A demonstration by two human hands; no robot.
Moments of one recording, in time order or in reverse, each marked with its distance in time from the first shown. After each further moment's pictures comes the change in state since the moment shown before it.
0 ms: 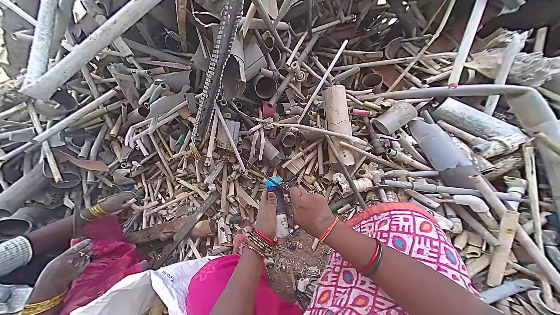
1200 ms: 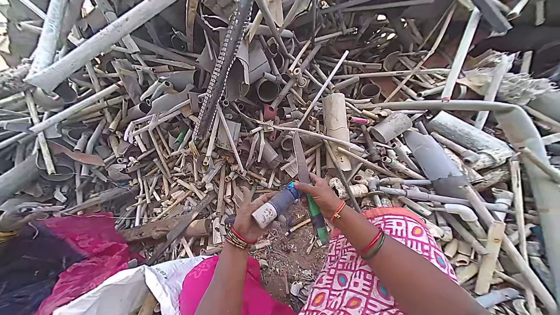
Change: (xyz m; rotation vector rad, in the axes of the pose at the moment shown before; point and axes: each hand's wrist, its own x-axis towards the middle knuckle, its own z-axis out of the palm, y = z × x) left_hand 0.008 0.011 -0.048 -0.660 -0.506 -0.280; right_hand 0.027 0.046 0.000 1.527 -0.018 0.336
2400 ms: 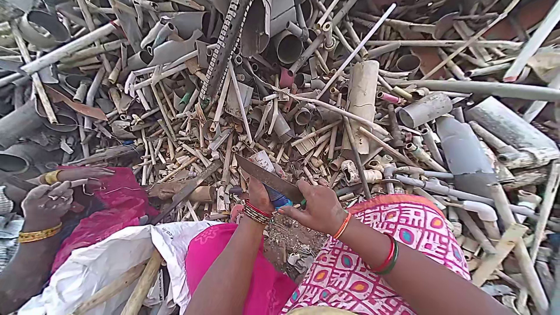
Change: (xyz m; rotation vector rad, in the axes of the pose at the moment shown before) left_hand 0.016 -0.027 0.010 -0.068 0.307 0.651; right_hand -0.039 0.033 0.031 -1.269 -0.201 -0.554
